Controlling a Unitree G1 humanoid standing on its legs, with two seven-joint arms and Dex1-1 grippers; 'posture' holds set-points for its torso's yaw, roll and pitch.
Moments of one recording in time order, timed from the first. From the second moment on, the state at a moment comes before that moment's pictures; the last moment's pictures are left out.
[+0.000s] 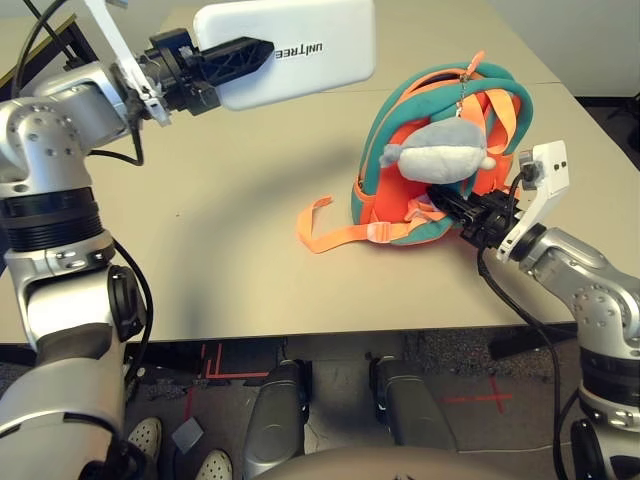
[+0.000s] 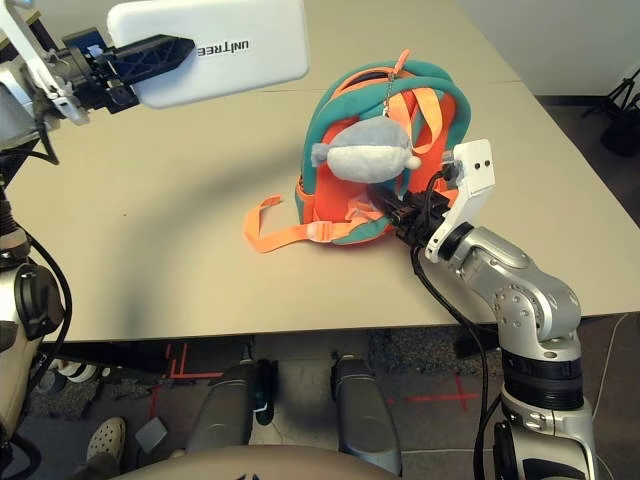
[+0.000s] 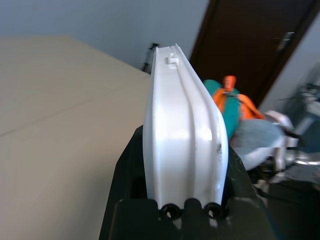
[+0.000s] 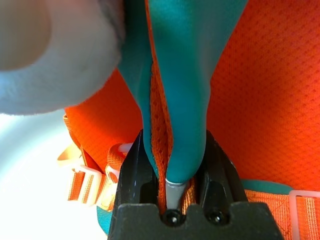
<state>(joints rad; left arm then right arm) -1.03 0.69 0.27 0.14 -0.86 1.13 -0.80 -0.26 -0.46 -0.20 -0.33 0.72 0.79 0.39</state>
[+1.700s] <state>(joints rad) -1.14 0.47 -0.15 0.50 -0.49 0.79 -1.12 -0.30 -0.45 -0.17 -0.28 0.65 0.75 0.39</state>
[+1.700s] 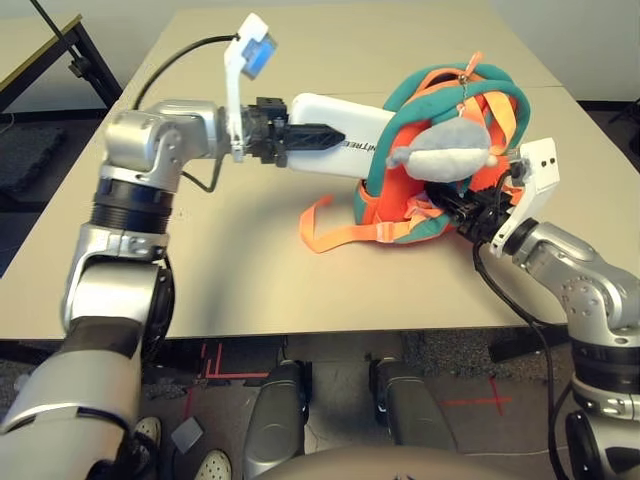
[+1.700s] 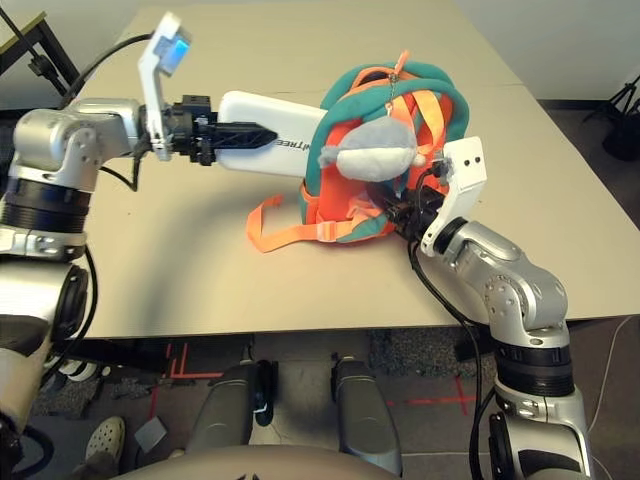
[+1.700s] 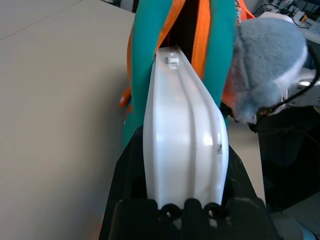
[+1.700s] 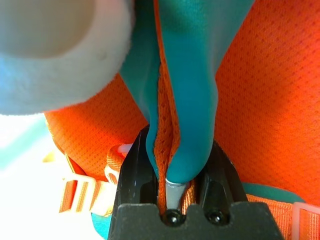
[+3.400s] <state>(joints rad) -1.01 0.53 -0.04 0.16 -0.45 0.95 -1.05 -0.33 -0.42 -0.14 -0.25 0.60 0.74 0.43</state>
